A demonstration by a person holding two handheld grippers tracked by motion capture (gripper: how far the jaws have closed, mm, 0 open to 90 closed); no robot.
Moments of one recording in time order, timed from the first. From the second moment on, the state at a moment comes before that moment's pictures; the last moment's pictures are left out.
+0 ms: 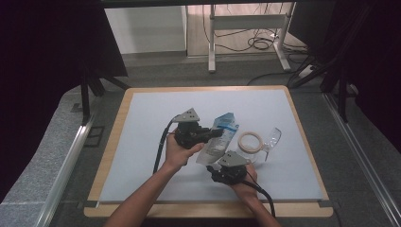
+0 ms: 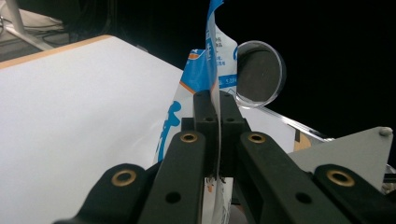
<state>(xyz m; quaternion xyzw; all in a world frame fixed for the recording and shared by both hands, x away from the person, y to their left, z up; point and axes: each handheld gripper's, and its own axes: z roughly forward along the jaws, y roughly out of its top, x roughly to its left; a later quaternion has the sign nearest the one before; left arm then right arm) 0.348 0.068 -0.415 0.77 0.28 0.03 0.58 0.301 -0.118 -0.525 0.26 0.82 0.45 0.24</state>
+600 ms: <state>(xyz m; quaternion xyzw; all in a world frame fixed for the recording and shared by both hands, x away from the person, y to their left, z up) 0.360 0.055 -0.417 0.78 0.27 0.01 0.56 0.300 -0.122 -0.528 0.26 0.82 0.46 0.23</state>
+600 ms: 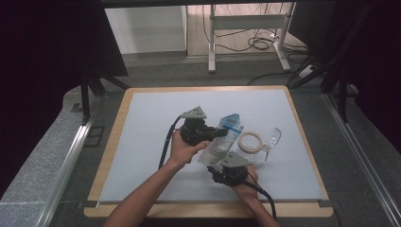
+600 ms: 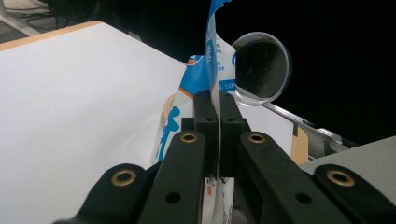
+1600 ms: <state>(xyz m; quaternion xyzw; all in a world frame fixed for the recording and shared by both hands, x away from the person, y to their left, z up) 0.359 0.043 -0.412 0.79 0.25 0.01 0.56 0.303 -0.125 -0.528 0.27 0.81 0.46 0.24</state>
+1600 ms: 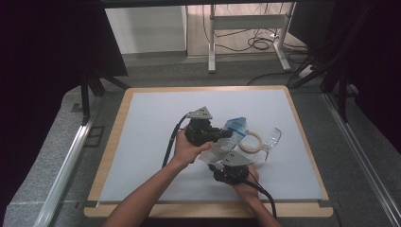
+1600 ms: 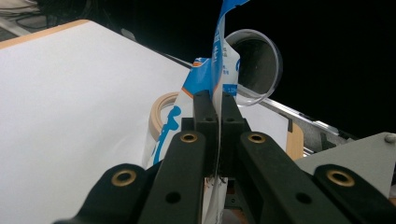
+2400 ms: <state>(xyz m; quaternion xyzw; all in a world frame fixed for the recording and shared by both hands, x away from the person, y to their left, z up) 0.368 0.030 -0.410 0.80 0.25 0.00 0.54 0.298 -0.123 -0.528 0.26 0.81 0.47 0.23</state>
